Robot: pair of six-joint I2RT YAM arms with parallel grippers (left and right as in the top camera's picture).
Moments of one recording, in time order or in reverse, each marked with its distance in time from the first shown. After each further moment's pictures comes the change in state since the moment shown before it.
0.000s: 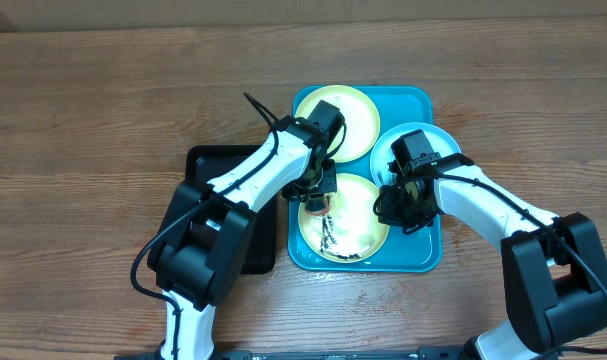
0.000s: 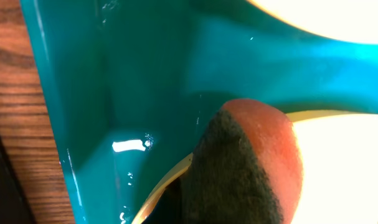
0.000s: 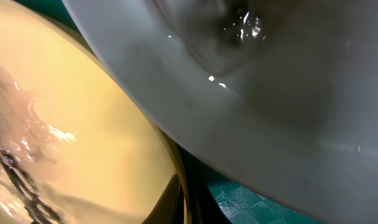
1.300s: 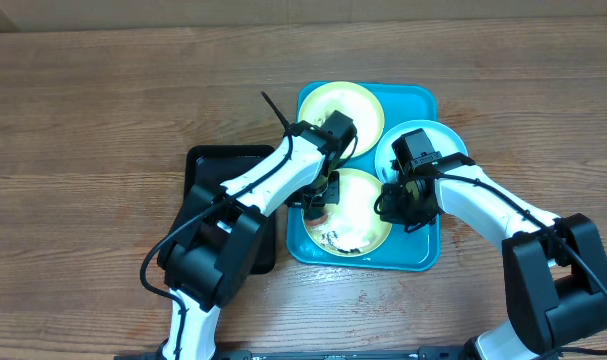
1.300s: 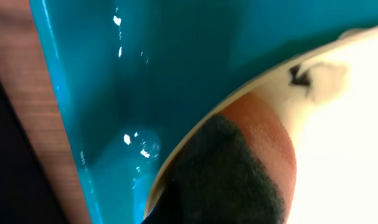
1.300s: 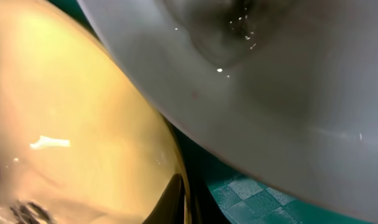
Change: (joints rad) left arm -0.058 0.020 0.016 -0.071 -0.095 0.027; right arm -0.002 -0.003 0.002 0.004 0.042 0.007
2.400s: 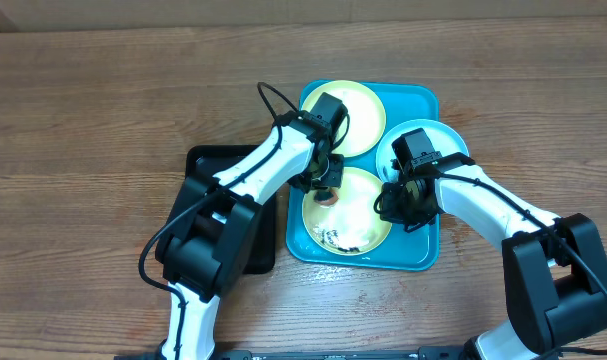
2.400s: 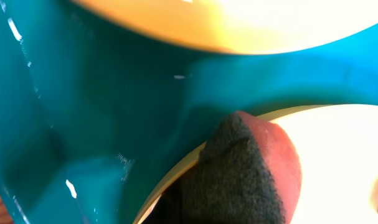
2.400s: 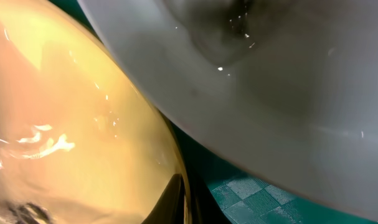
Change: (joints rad) left arm 0.058 0.031 0.040 0.151 0.137 0.190; right arm 0.000 0.000 0.002 0.002 0.004 0.014
